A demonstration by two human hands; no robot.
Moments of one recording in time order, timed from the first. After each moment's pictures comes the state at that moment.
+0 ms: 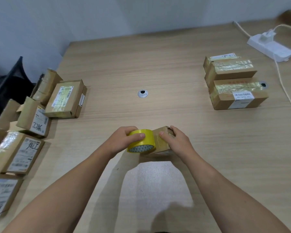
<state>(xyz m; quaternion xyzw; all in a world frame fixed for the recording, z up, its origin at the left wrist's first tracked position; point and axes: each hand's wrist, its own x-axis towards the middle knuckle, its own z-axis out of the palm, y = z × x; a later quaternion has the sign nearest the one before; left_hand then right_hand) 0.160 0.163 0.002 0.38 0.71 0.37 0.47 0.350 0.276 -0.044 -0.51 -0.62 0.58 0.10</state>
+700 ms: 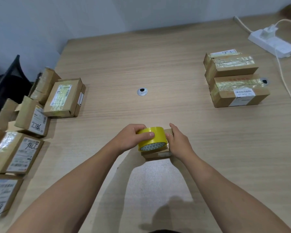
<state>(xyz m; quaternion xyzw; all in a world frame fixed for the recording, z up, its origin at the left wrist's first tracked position) 0.173 0.182 -0.003 0.41 0.70 0.33 0.48 0.350 0.278 -0.071 -0.50 -0.69 0.51 0.08</state>
